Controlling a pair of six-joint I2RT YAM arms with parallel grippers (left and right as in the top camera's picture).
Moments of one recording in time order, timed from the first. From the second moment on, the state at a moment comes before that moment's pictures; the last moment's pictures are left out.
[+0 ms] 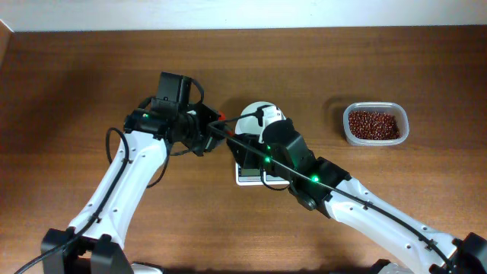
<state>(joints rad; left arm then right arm) -0.22 1.54 1.22 -0.75 0.52 -1.25 0.74 1.45 0.92 -0.01 -0.13 0.82</state>
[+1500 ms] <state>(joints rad) -0.22 1.54 1.22 -0.67 0.27 -0.49 -0.11 1.86 1.84 -1.40 0.03 -0.04</state>
